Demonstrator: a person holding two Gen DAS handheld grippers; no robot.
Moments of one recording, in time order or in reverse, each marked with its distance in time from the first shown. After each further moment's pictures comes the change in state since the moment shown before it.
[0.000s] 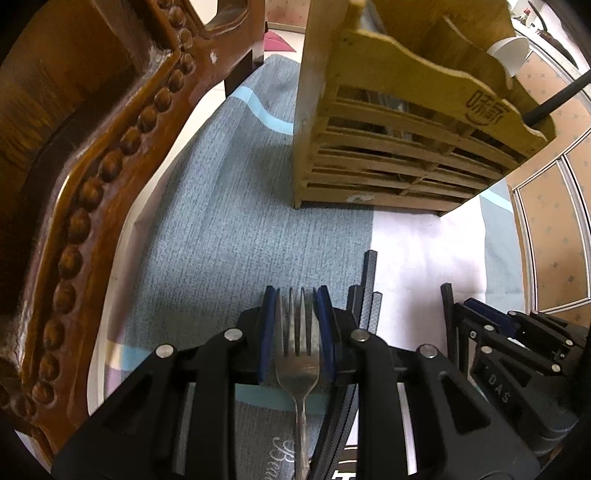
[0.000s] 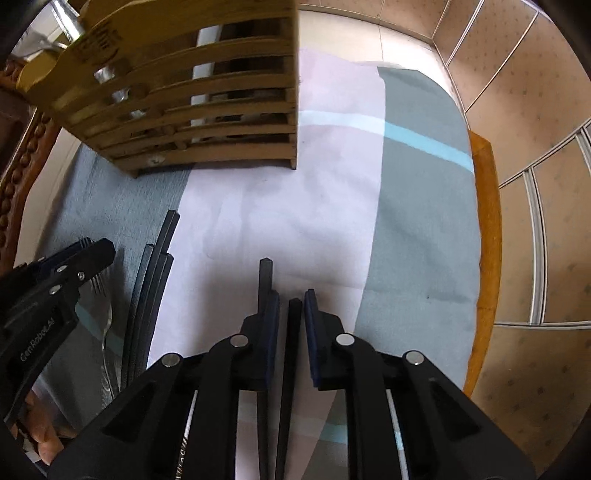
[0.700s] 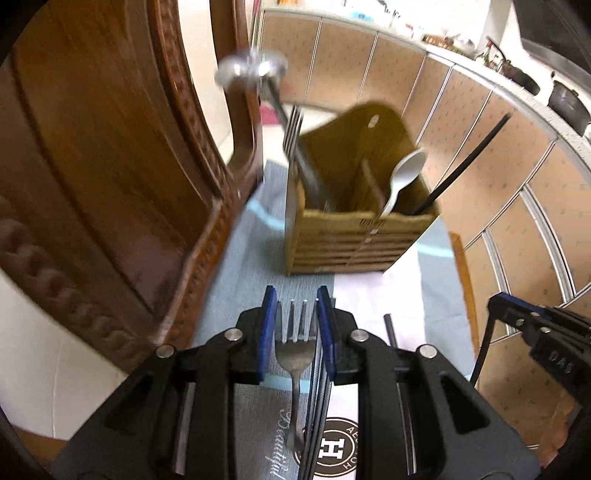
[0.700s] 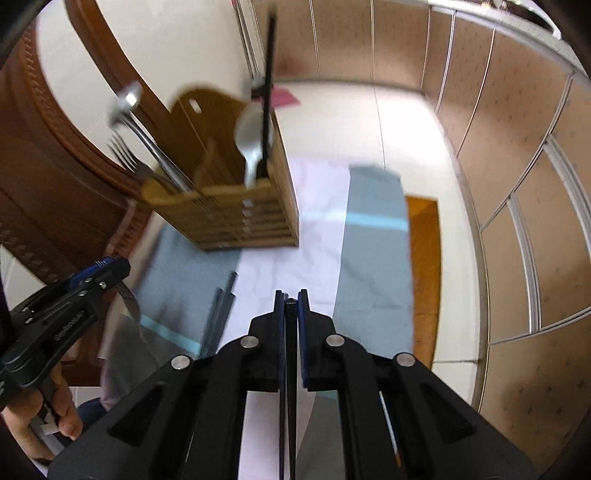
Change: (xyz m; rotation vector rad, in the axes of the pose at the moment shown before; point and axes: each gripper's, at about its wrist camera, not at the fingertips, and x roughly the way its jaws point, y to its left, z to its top) left arm -0.130 -0.016 0.000 0.056 -0.300 -0.011; right arm -0.152 -0.047 -0.035 0.070 -0.312 0.143
